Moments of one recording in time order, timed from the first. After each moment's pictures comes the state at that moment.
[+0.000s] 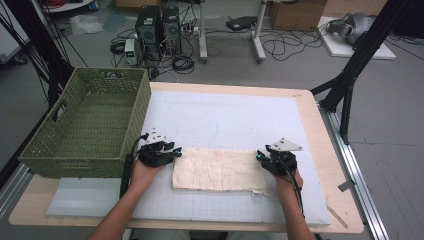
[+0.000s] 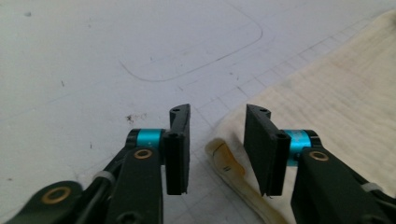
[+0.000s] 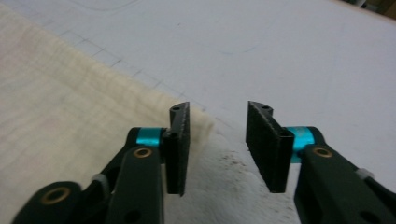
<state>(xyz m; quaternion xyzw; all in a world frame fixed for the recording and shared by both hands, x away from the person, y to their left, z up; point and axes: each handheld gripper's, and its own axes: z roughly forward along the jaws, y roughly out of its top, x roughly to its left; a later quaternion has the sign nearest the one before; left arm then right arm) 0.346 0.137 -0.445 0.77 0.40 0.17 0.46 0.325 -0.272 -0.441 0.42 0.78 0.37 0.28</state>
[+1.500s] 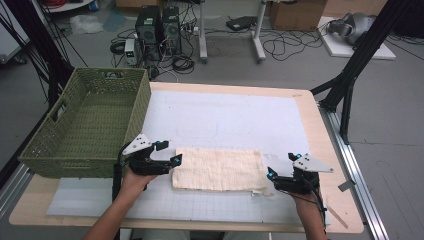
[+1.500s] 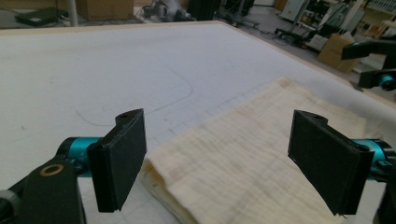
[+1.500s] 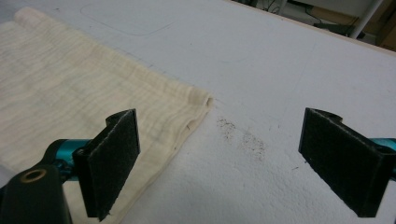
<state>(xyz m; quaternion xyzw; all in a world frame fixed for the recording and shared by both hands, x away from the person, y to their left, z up) 0.311 0.152 -0.425 0.72 0.36 0.12 0.59 0.264 -0.309 -0.422 0.40 0.76 0.43 0.29</state>
